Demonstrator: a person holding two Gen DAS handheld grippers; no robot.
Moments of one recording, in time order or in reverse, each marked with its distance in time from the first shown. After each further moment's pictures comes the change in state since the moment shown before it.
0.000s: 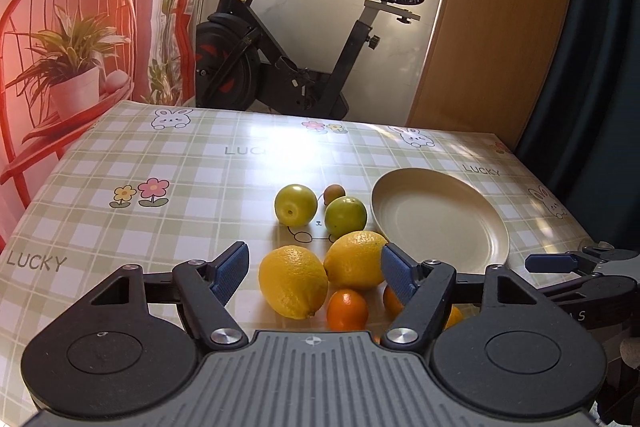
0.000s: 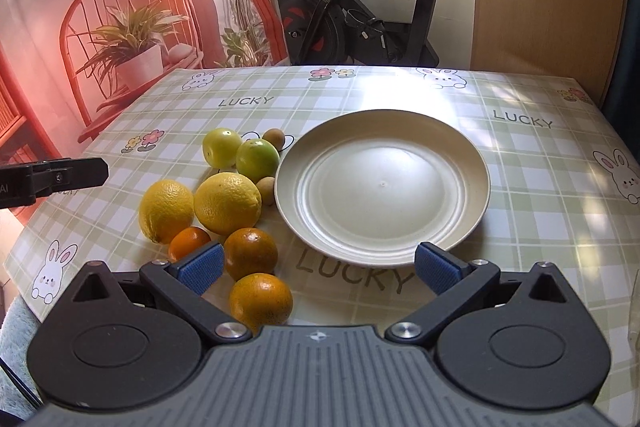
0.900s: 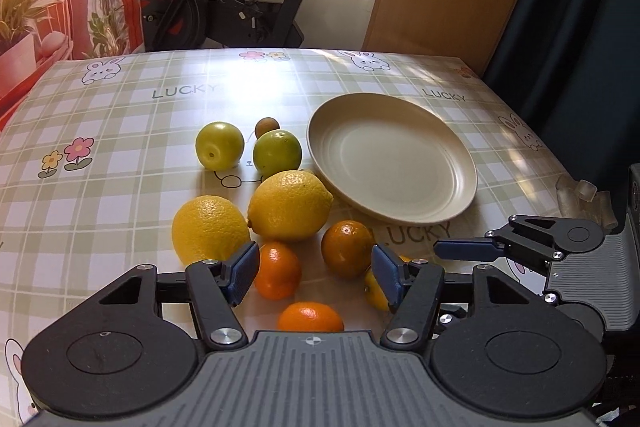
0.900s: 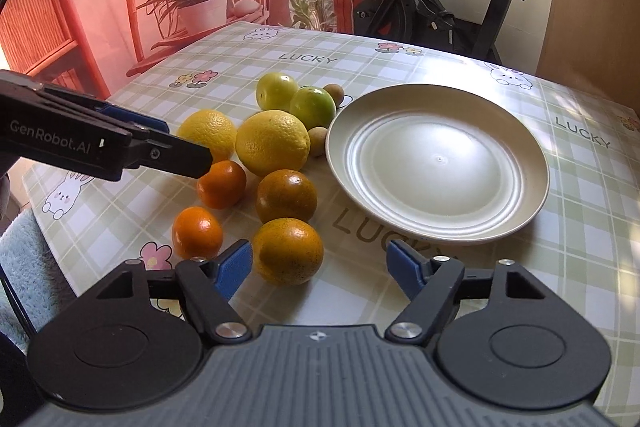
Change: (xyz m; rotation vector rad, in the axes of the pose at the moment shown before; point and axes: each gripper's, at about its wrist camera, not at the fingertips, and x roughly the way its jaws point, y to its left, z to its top) left arm 0.041 -0.029 0.002 0.064 0.213 -0.116; right arm 0.023 0.012 -0.026 -0.222 0.041 0.136
